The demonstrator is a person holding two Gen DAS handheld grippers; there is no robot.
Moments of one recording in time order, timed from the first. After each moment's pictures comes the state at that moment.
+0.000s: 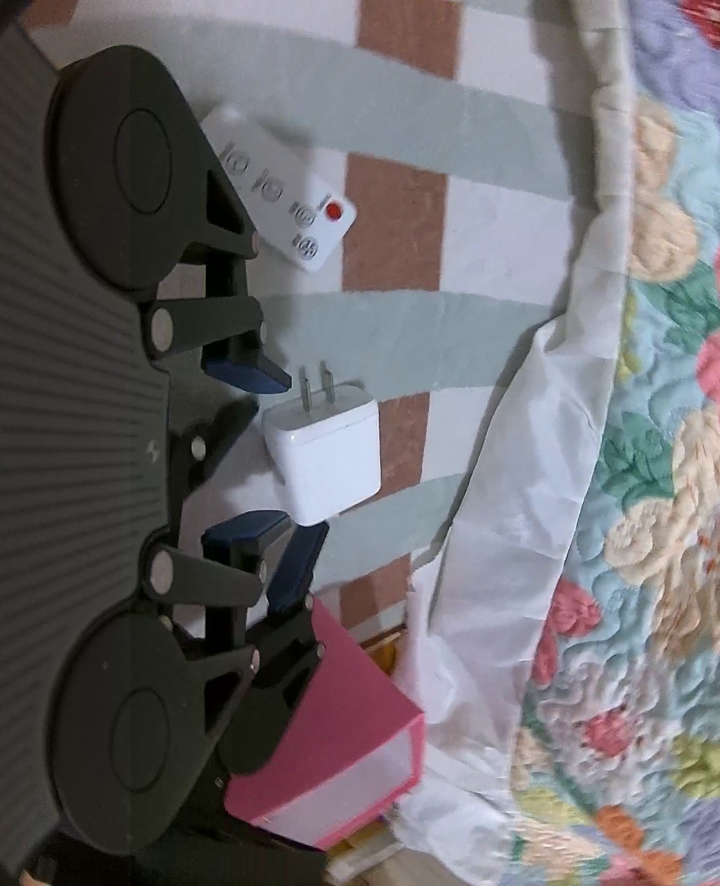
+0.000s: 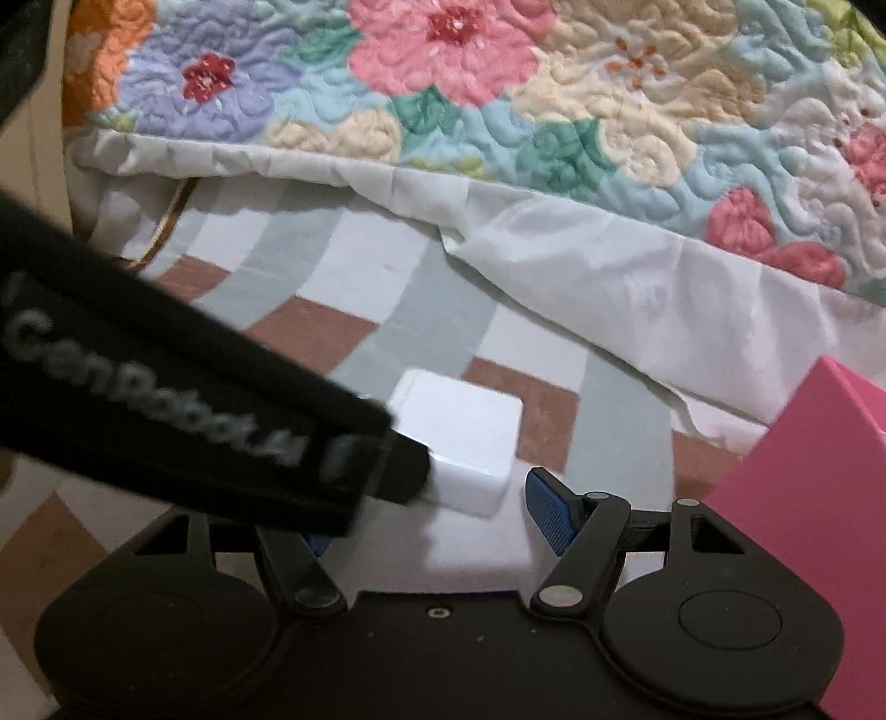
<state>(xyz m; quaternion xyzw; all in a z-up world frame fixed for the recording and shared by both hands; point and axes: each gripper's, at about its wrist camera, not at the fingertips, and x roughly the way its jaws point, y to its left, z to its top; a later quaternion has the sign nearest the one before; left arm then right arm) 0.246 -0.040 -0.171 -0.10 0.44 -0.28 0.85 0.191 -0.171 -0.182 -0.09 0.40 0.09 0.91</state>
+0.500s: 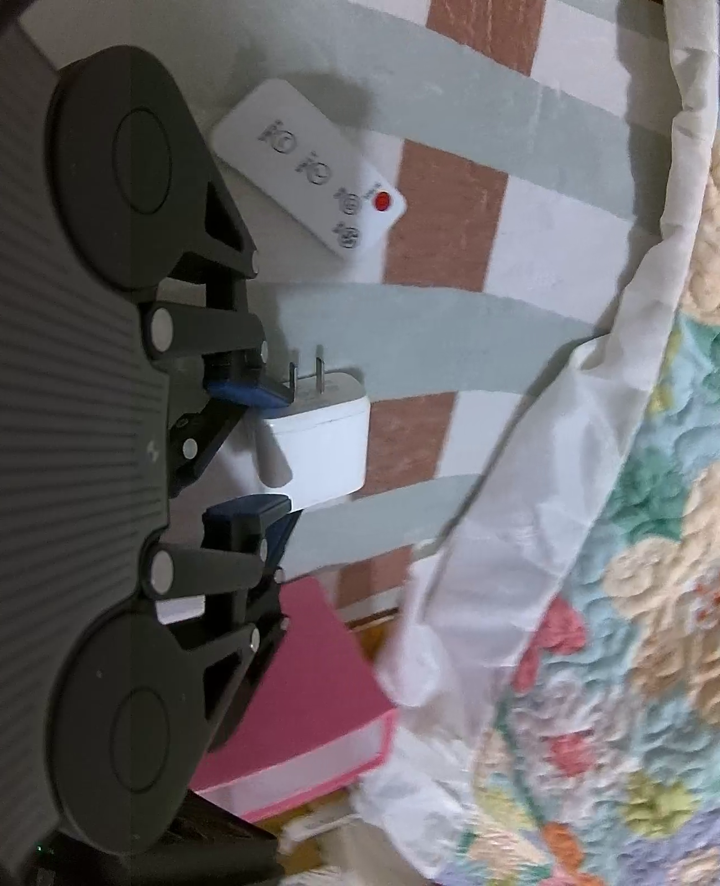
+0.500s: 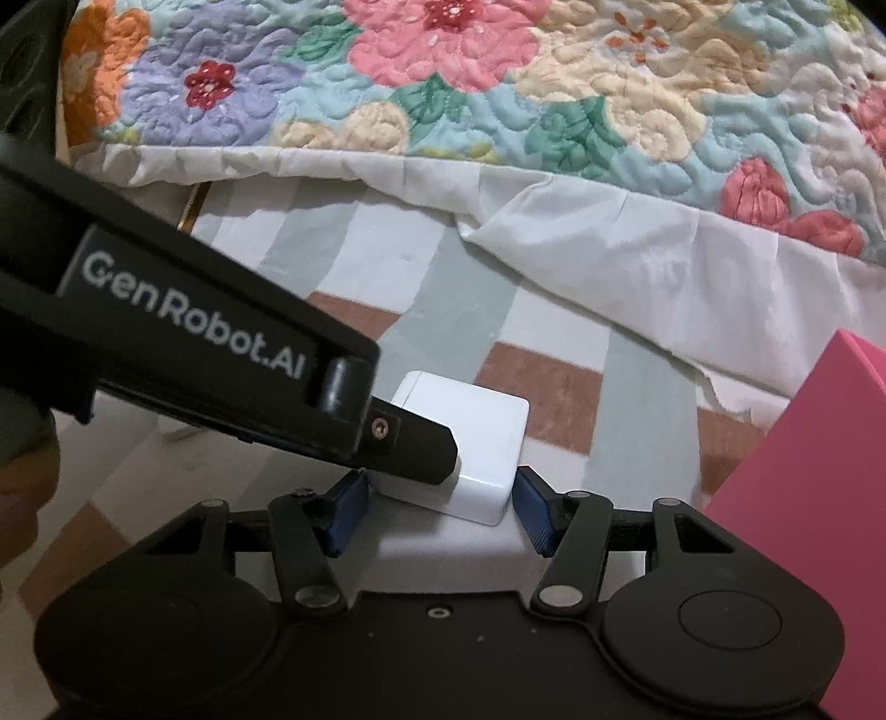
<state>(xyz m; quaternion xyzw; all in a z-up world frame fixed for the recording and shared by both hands) 0.252 -0.028 -0.173 -0.15 0.49 -0.29 0.81 0.182 -0.167 -0.172 -0.05 0.44 0.10 0.89</state>
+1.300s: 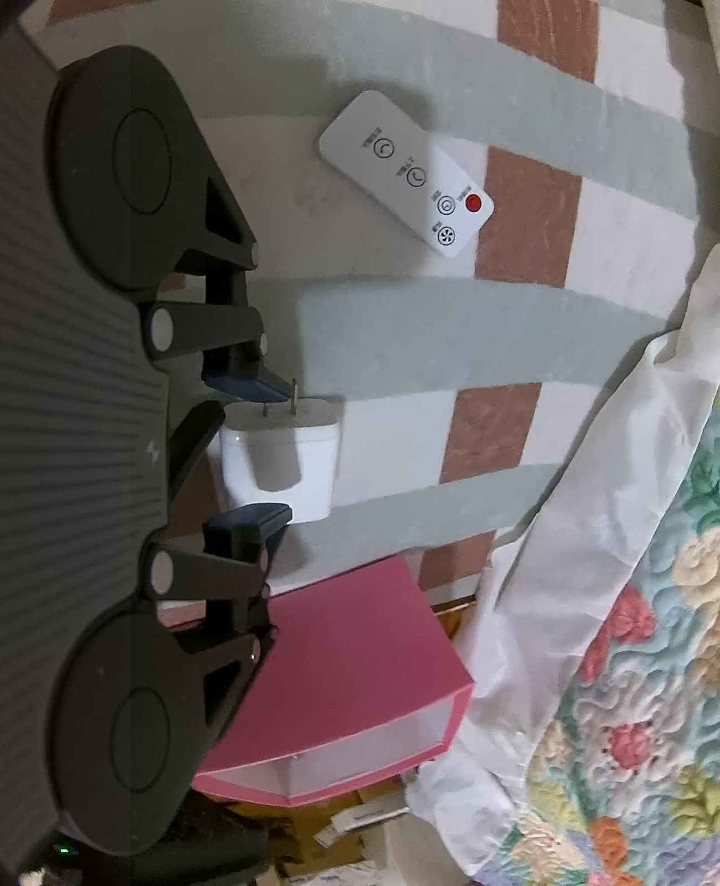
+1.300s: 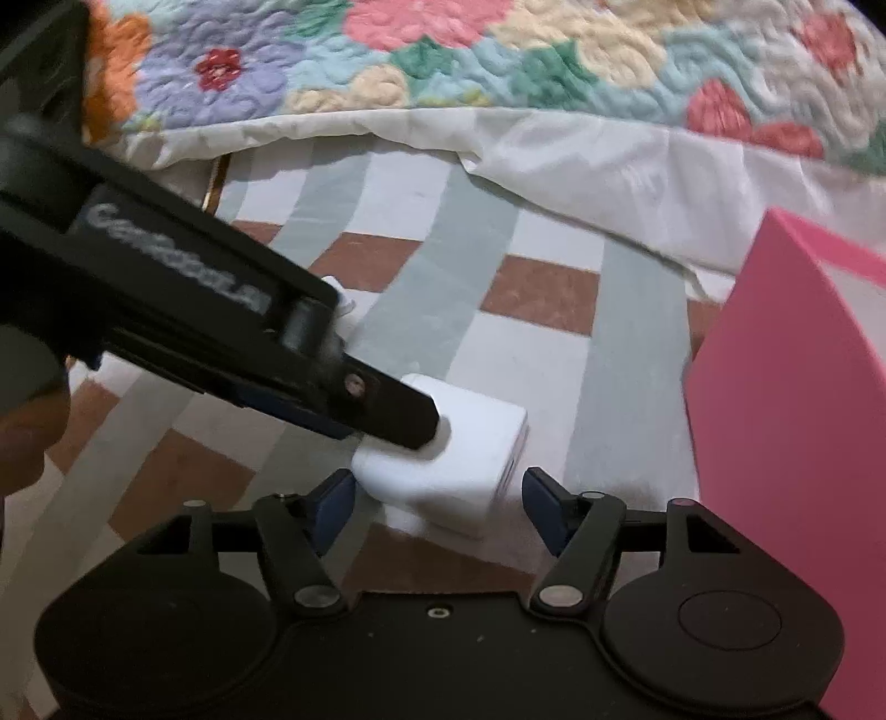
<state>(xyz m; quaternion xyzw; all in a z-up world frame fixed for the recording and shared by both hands) 0.235 -0.024 -0.167 -0.15 0.55 -0.29 0.76 0.148 -0.187 -0.154 0.03 0.50 0.10 0.86</state>
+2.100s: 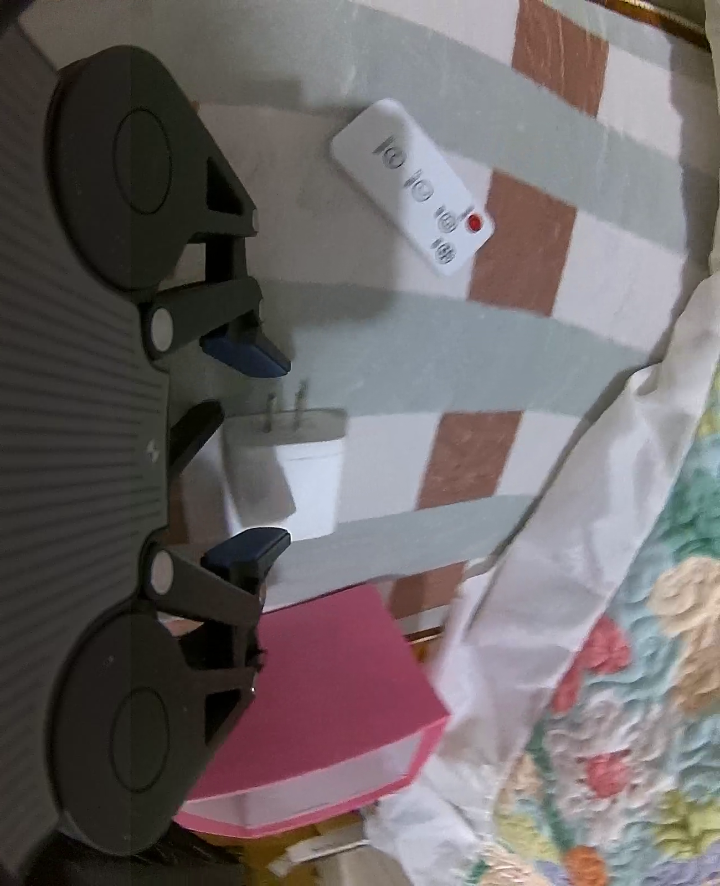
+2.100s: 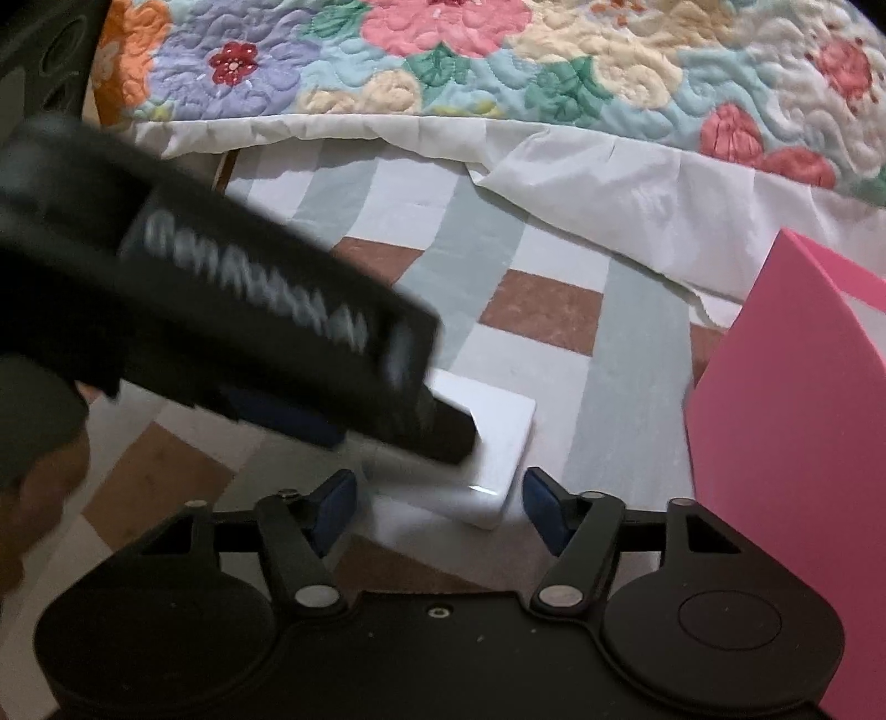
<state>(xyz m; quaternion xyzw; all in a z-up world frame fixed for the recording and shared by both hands) 0.232 -0.028 -0.170 -0.16 0.53 -0.24 0.80 0.151 -0.182 -0.152 -0.03 0.47 0.11 0.87</state>
